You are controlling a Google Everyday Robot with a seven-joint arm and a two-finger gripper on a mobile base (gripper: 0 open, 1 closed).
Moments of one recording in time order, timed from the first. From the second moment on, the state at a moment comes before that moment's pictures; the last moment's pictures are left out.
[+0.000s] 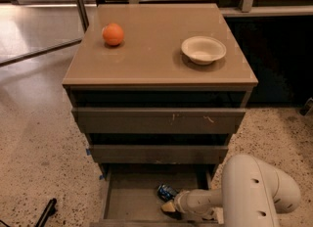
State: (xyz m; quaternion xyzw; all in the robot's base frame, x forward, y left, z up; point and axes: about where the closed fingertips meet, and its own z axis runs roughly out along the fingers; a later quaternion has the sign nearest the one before) arm 0.532 -0.087 0.111 -0.28 0.92 0.14 0.25
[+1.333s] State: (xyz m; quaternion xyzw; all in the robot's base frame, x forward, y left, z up) arm 0.534 -0.084 0.119 -0.28 0.91 0.17 0.24
